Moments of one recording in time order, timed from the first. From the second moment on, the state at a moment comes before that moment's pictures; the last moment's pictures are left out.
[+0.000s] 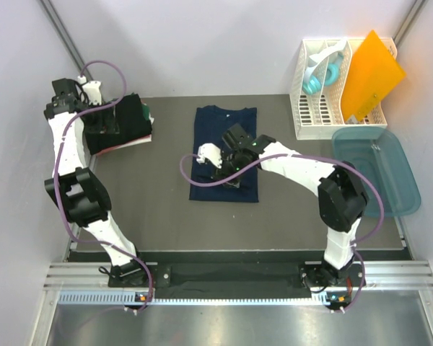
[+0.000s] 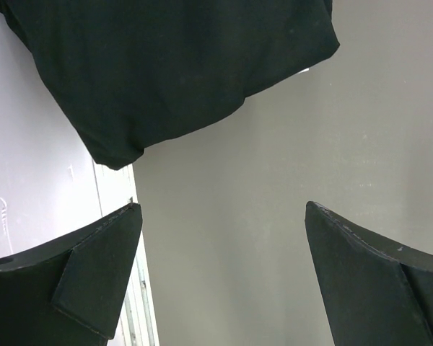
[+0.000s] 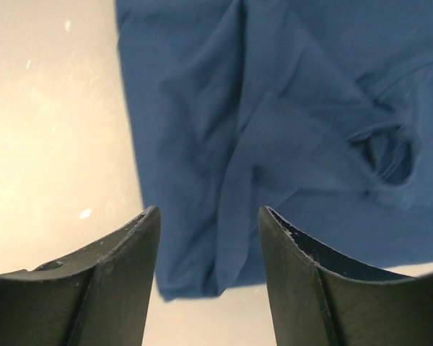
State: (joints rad) left arm 0.35 1.86 1.89 -0.92 0.27 0.32; right arm 0.77 1.84 1.49 -0.68 -0.28 -0.64
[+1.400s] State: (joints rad) left arm 0.35 1.82 1.87 -0.94 0.28 0.33; right arm 0.77 1.93 1.43 -0.37 0.18 -0.69
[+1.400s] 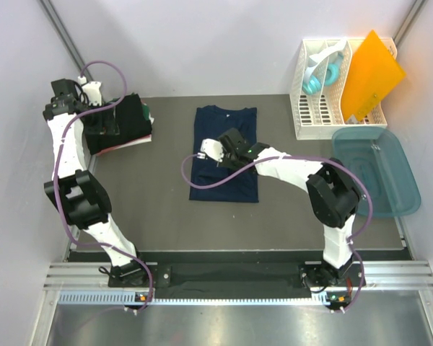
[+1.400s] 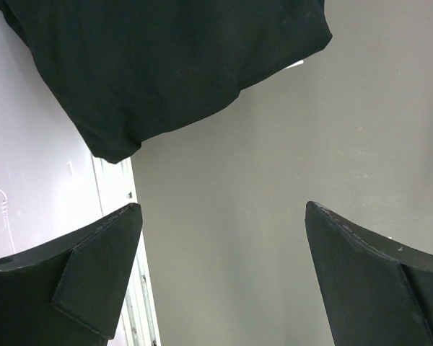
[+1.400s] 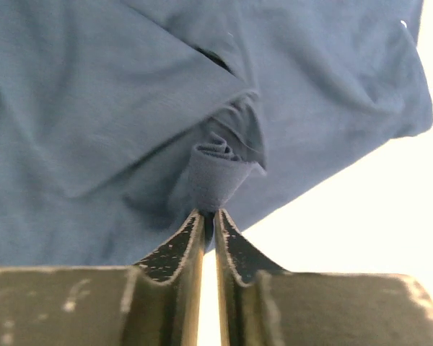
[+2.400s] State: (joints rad) left arm 0.35 1.83 1.87 -0.94 0.35 0.35; right arm 0.62 1.87 1.52 -0.43 0.19 -0.64
